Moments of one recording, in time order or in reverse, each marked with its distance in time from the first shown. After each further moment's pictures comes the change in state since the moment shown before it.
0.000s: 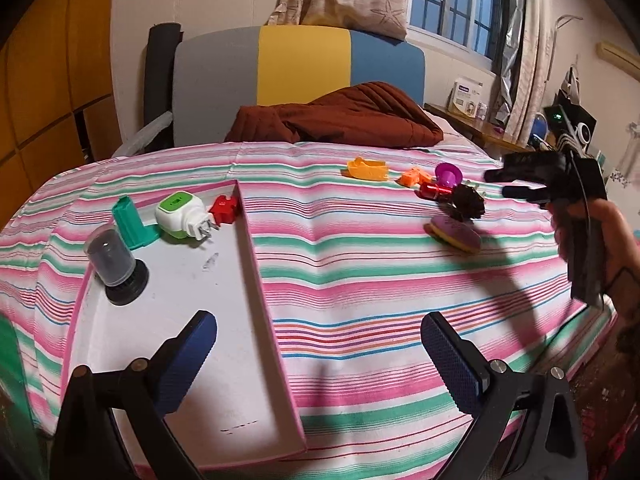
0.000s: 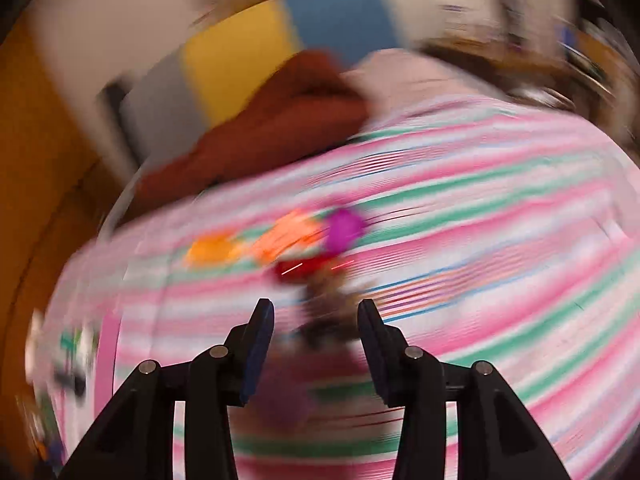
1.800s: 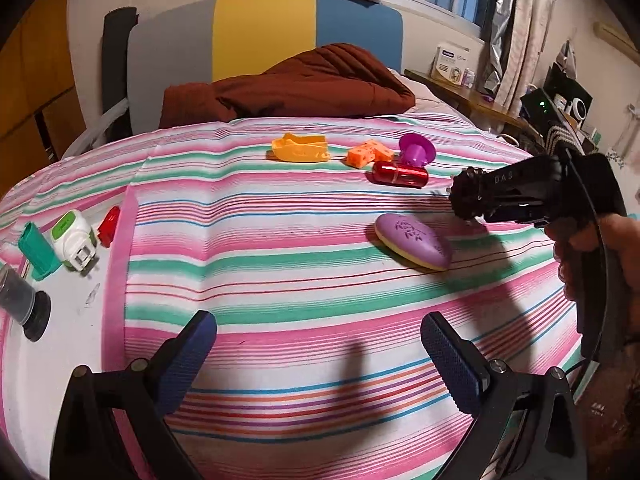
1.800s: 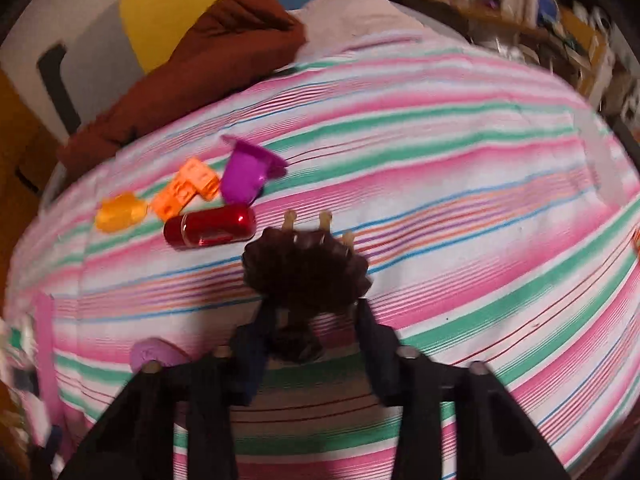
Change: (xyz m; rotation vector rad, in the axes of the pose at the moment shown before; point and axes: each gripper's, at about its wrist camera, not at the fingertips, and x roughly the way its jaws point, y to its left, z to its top) left arm 0.085 -0.085 0.039 0.042 0.113 -0.043; right arm 0.048 -0.031 0.001 0.006 0.244 -0.139
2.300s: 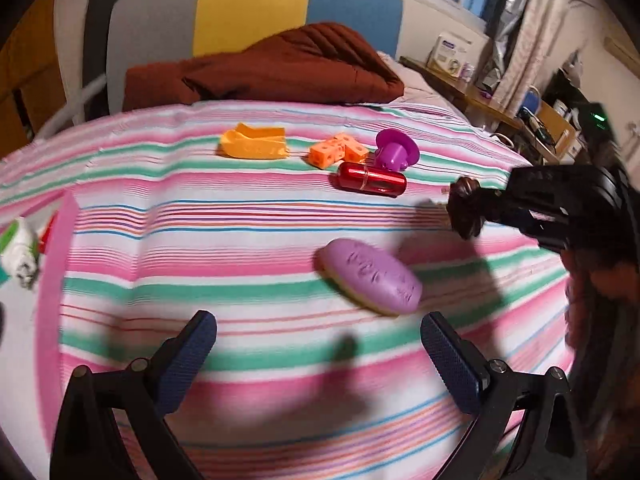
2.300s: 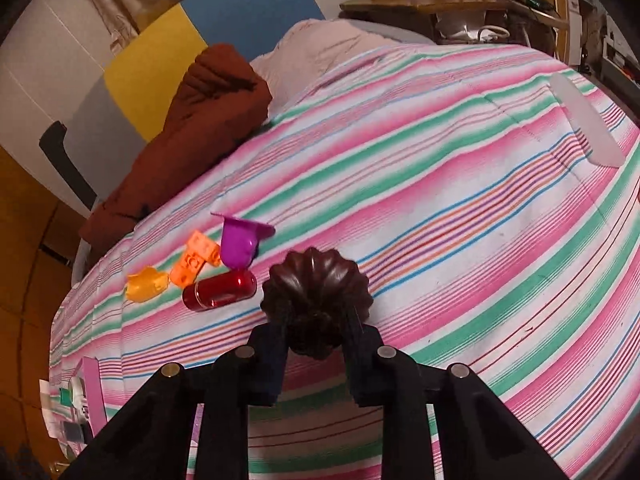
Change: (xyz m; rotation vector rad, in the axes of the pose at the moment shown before) left arm 0.047 -0.034 0.039 -0.082 0.098 -0.066; right arm -0.029 -0.036 0.009 0.154 -0.124 0.103
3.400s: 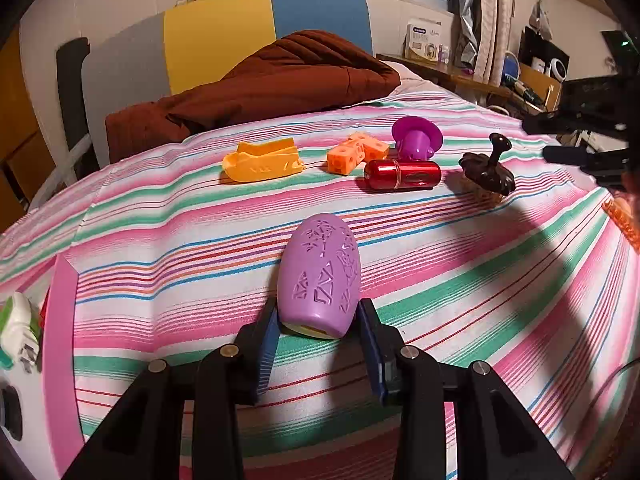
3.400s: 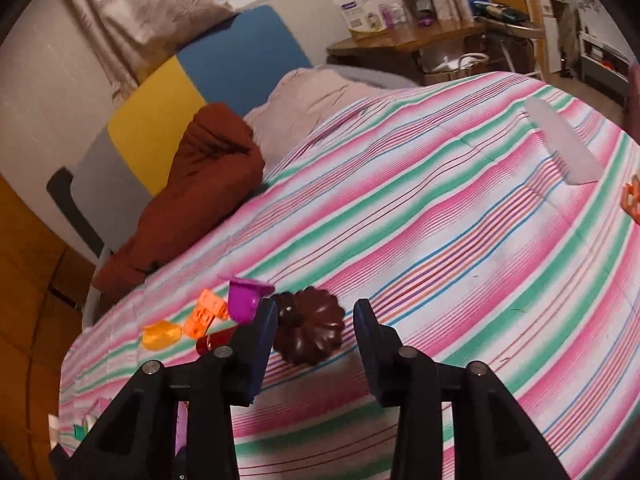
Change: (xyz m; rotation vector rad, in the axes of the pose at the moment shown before) left arm 0.028 0.027 -0.001 0.230 -0.095 0.051; right arm -0.021 -0.004 0.014 0.057 -0.148 0.028
